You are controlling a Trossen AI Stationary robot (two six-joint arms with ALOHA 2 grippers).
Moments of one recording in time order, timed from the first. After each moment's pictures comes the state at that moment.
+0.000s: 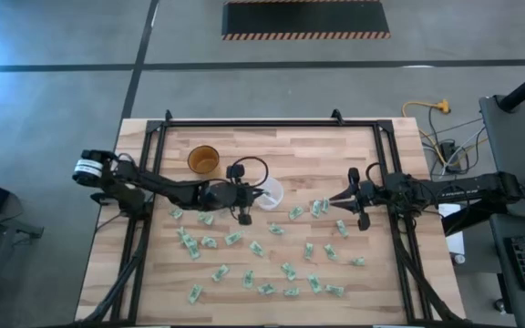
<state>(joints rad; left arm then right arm) -0.08 1.54 0.74 0.35 -0.40 0.22 0.02 0.44 0.08 0.22 -0.08 0.08</state>
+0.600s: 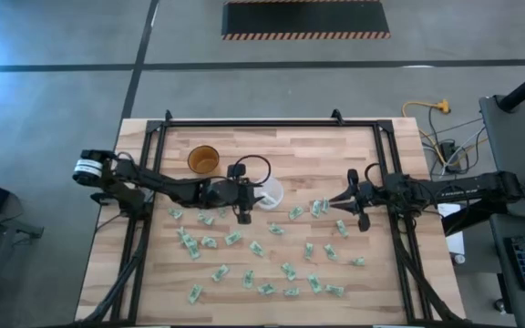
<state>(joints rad) -0.07 1.50 0.76 0.29 -0.38 0.22 0.02 0.49 0.08 0.21 -0.10 0.08</state>
